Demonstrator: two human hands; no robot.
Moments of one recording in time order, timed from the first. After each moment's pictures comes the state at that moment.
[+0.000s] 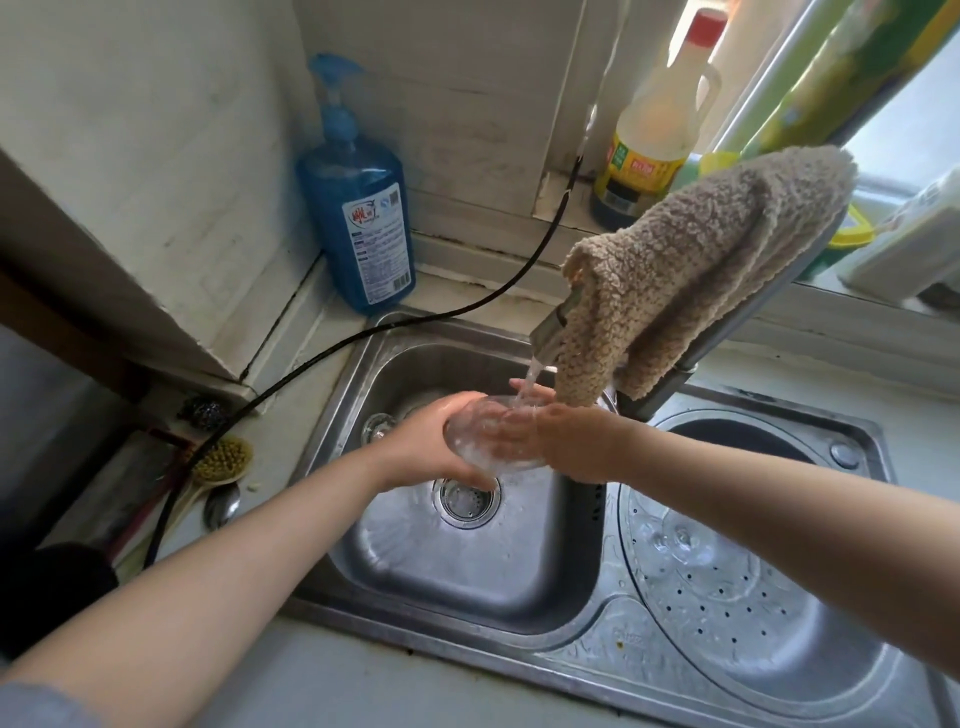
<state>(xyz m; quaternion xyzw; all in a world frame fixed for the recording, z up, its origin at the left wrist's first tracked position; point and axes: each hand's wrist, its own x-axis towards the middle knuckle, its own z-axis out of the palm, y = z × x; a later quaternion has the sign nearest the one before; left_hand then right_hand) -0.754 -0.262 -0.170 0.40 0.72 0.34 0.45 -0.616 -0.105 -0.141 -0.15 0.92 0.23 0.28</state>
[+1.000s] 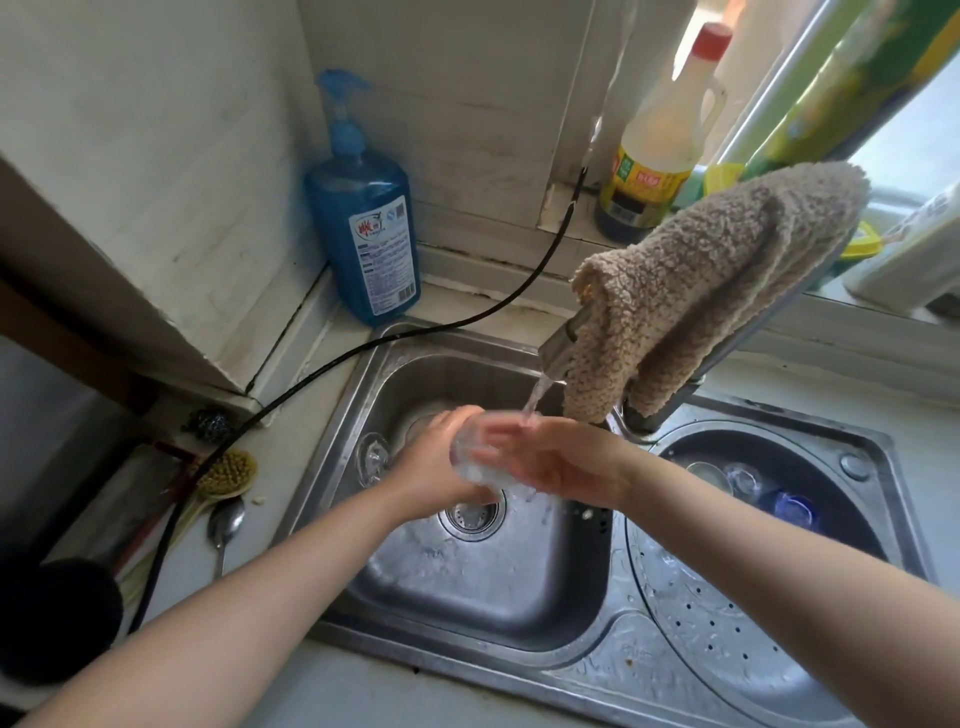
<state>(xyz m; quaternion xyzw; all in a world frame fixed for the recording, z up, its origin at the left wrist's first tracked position) -0.742 -0.266 -0.182 0.38 0.76 0.34 0.39 -0.616 -0.135 -0.127 0.27 0.43 -0.85 0.14</state>
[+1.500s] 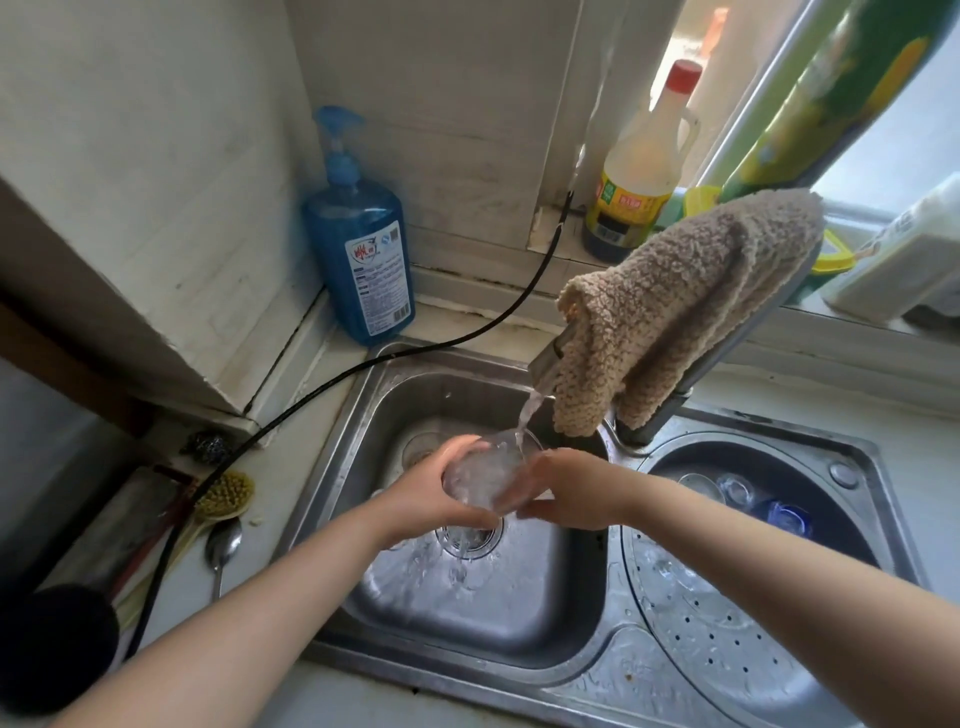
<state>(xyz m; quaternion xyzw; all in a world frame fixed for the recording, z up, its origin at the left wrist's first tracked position) -0.740 -0.277 -0.172 0.35 0.69 0.38 0.51 -0.598 -0.123 -0.147 0.04 0.95 -0.29 0.14</state>
